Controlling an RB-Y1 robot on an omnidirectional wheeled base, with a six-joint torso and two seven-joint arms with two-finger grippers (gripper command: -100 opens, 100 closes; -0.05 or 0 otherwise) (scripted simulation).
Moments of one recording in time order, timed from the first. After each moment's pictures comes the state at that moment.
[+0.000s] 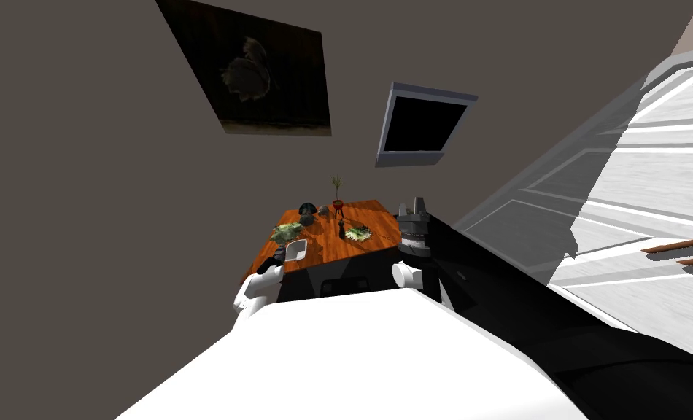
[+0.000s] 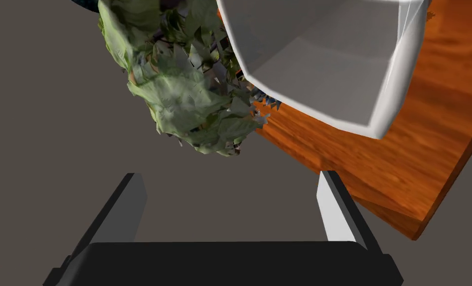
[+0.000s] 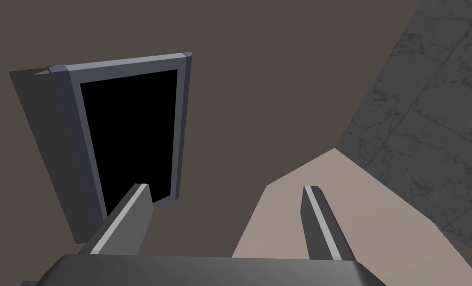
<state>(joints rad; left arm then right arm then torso) 0.17 0.18 0.28 -1.53 0.00 0.48 -0.13 0.52 -0.01 0.04 -2.34 -0.07 -0.46 0.08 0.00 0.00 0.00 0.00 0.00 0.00</state>
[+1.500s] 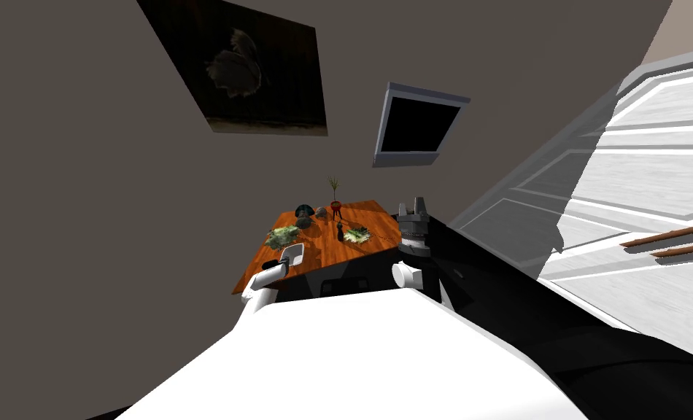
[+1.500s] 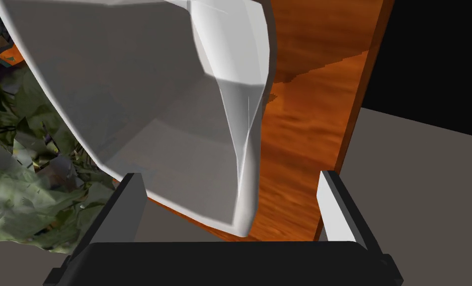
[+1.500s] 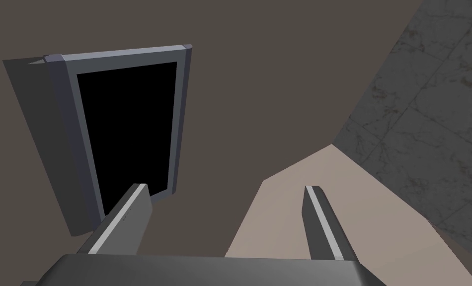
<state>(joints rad) 0.04 0.21 0.33 -1.22 0.11 0.71 -0.15 0.52 -0.01 0.04 -2.34 -0.07 -0.46 0.08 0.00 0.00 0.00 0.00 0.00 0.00</state>
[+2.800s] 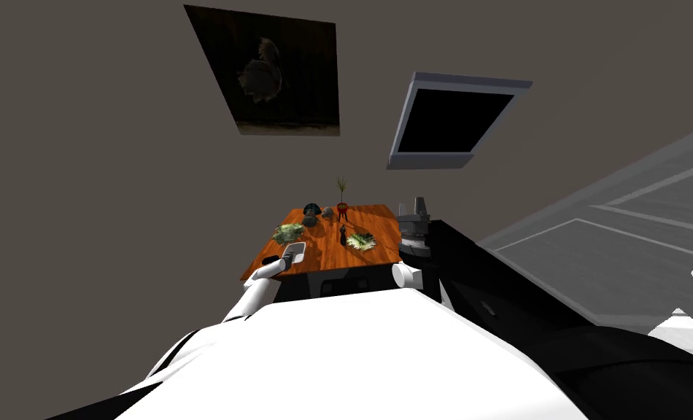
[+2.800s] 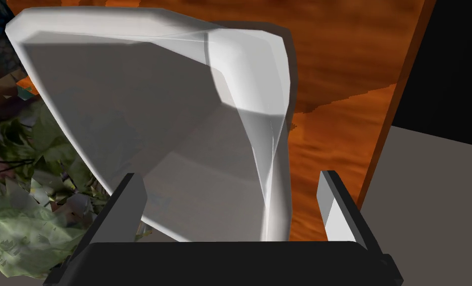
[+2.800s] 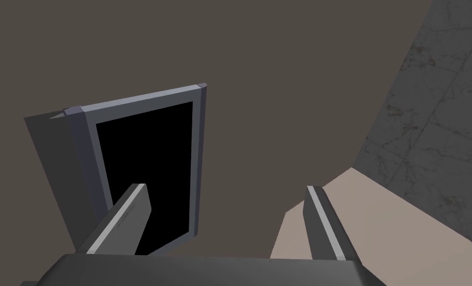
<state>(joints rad) -0.12 0.38 0.15 -0.88 0.45 0.54 -0.39 0.52 -0.01 0.04 -2.34 -0.07 -0.46 0.08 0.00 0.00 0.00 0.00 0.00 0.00</state>
